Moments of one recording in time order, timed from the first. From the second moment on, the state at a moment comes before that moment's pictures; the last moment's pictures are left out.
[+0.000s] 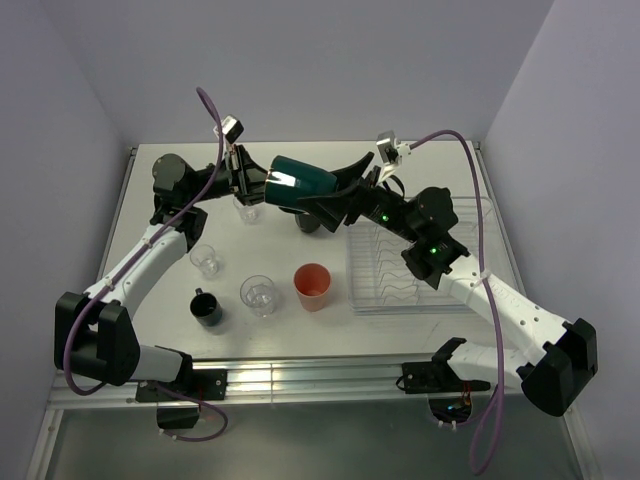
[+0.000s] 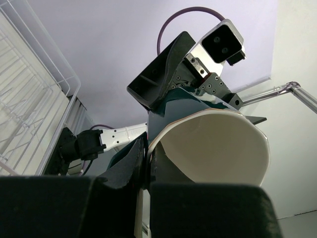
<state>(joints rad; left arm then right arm) -0.29 1.37 1.05 0.71 1.11 -1.58 0.66 1.12 0.96 0.54 -0.45 0.60</state>
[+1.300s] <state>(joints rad) -0.31 1.35 1.01 0.72 1.05 -1.51 0.66 1.05 0.96 0.36 -0.37 0.65</state>
